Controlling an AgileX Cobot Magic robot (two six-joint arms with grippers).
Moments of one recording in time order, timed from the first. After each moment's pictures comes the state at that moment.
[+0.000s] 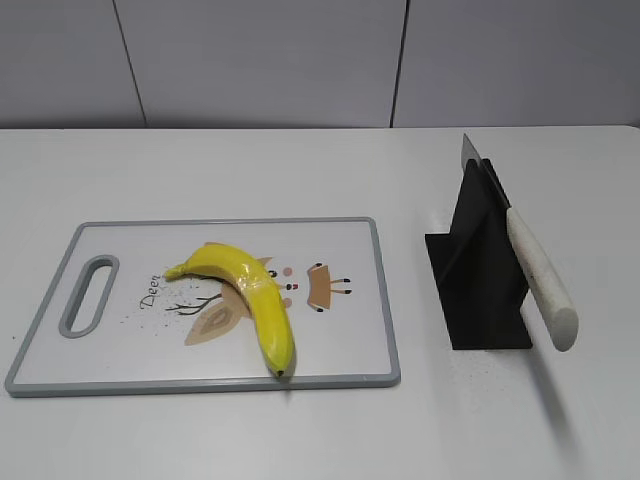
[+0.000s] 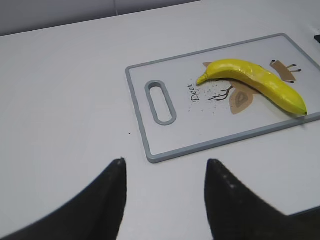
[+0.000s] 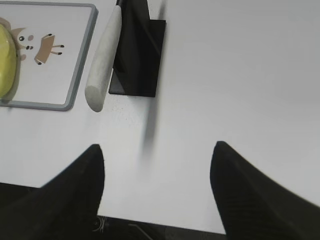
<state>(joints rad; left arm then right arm) -0.14 0.00 -0.50 -0.17 1.11 0.26 0.08 0.41 -0.66 0.15 1.06 -0.01</state>
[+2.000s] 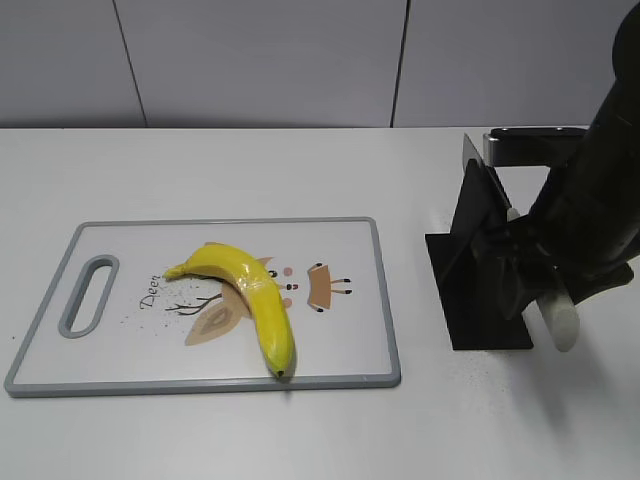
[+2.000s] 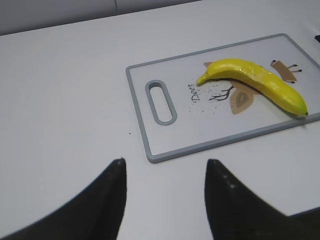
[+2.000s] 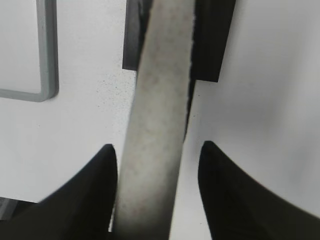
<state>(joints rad) -0.14 0.00 -0.50 -0.17 1.11 0.26 0.37 1.62 -1.00 0.11 0.93 0.23</state>
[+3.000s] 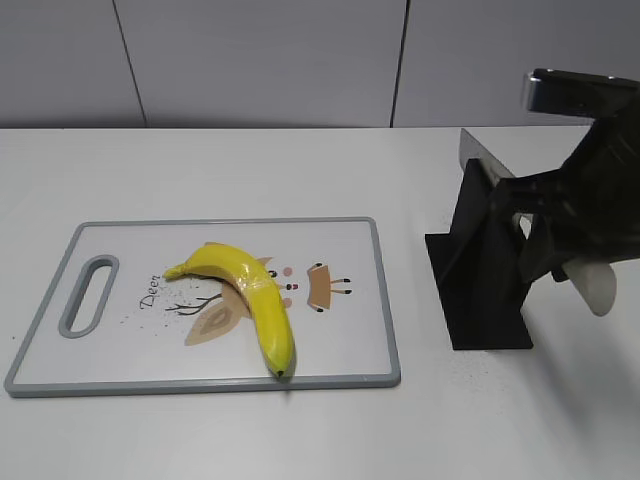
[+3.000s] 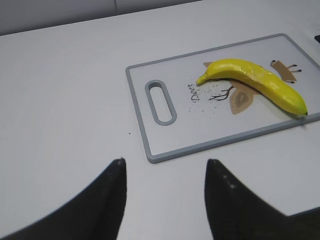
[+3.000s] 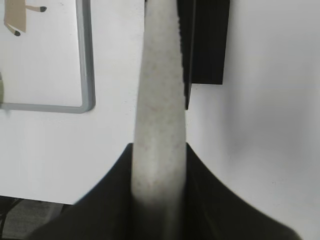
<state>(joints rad) -0.14 0.00 -0.50 -0.17 1.11 0.26 0.37 1.48 -1.00 0.14 0.94 0.32</state>
